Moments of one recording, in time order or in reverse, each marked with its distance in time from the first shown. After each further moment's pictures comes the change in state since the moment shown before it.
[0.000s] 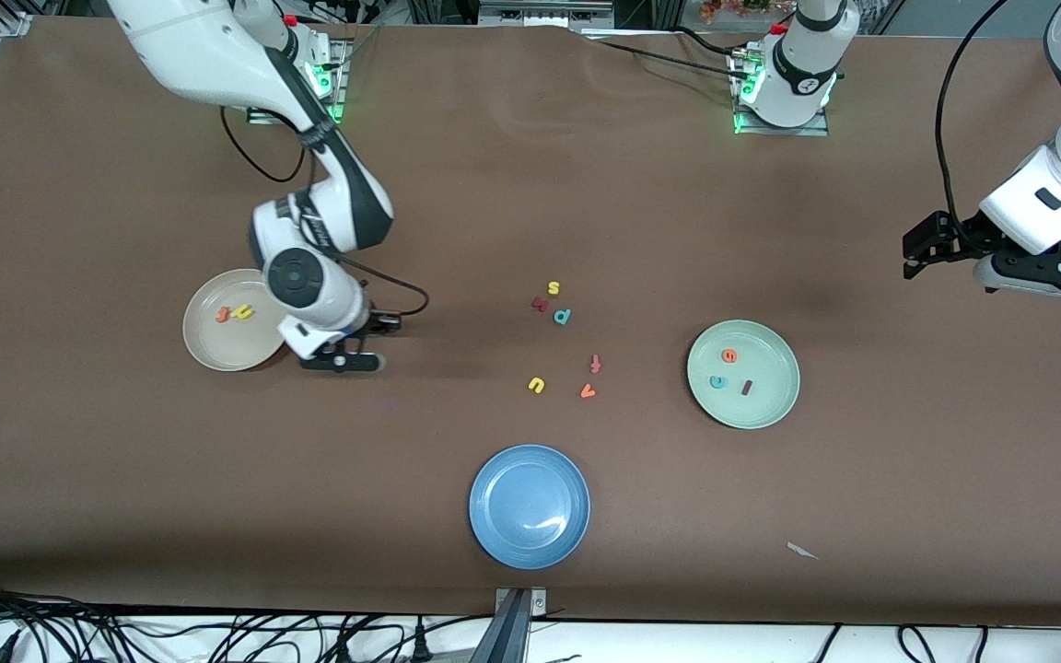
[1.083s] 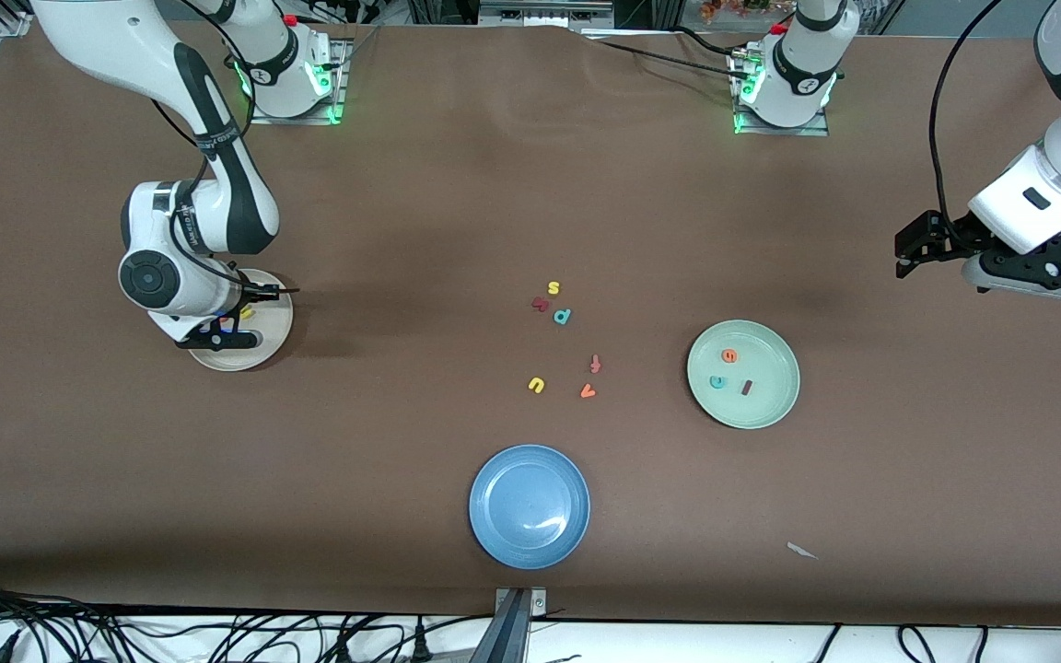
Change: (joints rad) left arm -0.007 0.000 -0.001 -0.003 0.001 0.000 0.000; right arm -0.007 -0.083 -0.276 -0.244 0.000 -0.006 -0.352
